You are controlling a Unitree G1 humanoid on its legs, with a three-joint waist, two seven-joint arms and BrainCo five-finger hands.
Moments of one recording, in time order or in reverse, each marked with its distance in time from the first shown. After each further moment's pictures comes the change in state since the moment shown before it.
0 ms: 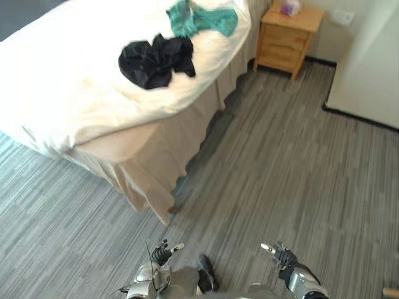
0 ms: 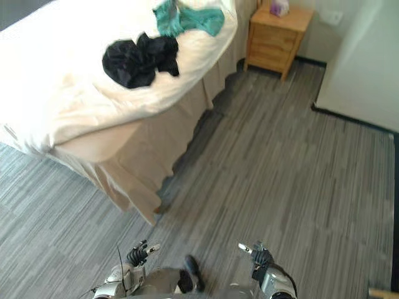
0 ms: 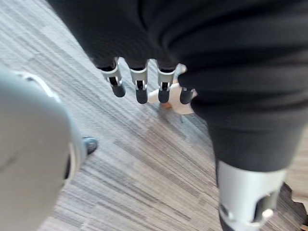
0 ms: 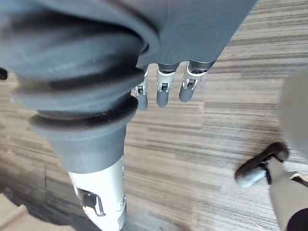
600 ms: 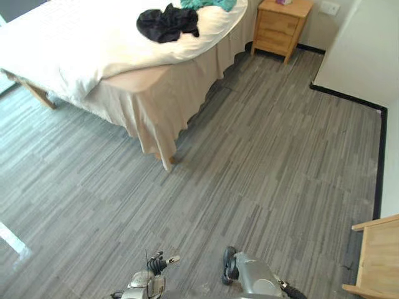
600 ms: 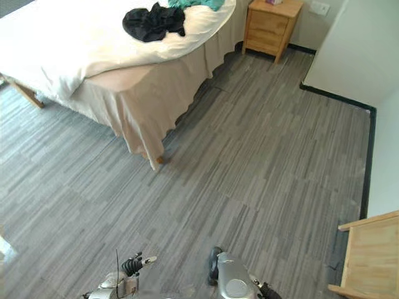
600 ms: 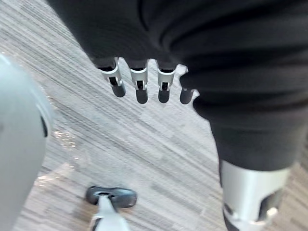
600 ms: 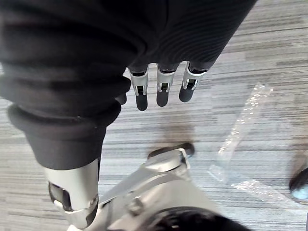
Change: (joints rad) left arm 0.137 0.027 0.120 -0.010 0.144 -0.002 -0.058; right arm -0.045 -0.057 -0.083 0.069 0.052 0.095 0.066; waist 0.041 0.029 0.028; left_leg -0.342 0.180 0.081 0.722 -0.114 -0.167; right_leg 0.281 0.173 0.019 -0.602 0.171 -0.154
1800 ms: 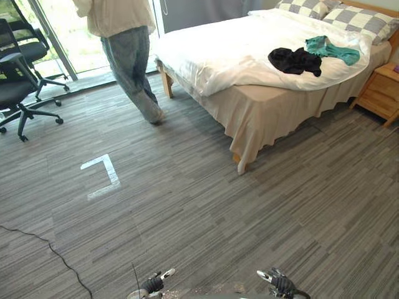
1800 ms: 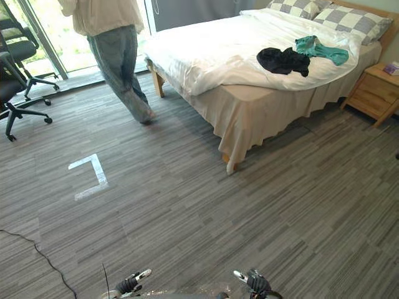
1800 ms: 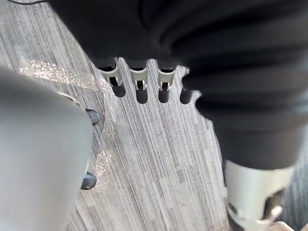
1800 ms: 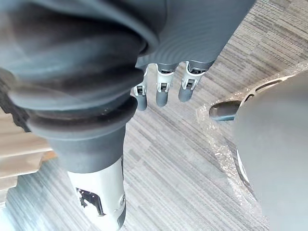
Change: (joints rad) left arm 0.020 -0.009 -0.008 0.053 -0.026 0.161 -0.006; right arm 0.094 0.091 0.148 -0.067 -0.023 -0.013 -0.030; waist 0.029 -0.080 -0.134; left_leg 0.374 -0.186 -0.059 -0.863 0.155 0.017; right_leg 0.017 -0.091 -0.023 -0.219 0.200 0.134
